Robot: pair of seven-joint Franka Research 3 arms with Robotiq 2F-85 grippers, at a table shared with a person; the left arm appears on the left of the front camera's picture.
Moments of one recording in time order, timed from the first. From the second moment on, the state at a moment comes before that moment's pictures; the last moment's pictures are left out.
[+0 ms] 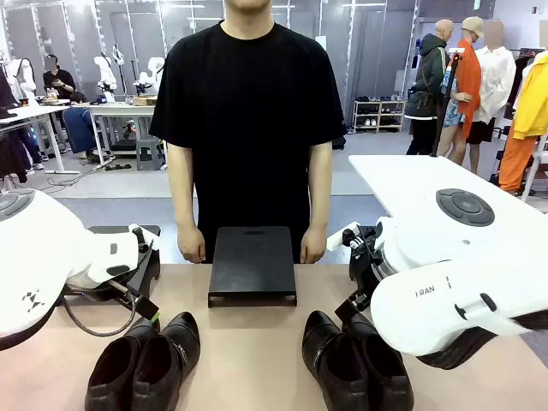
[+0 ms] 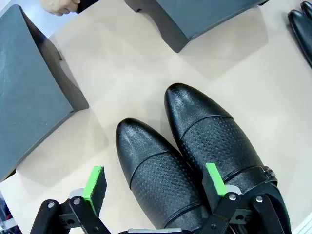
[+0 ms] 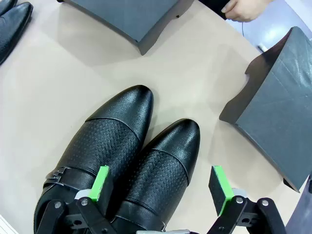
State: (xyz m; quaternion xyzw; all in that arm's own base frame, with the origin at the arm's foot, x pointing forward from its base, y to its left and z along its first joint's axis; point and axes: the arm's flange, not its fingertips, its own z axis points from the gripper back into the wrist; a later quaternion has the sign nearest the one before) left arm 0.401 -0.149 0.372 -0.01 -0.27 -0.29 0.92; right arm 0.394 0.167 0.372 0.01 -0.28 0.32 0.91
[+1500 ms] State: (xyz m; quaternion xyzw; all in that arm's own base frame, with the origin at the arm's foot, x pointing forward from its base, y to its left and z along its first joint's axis) left arm 0.400 -0.138 0.460 -0.13 -0.26 -0.27 0.92; right arm 0.406 0.156 0.497 0.14 -0.30 0.31 0.89
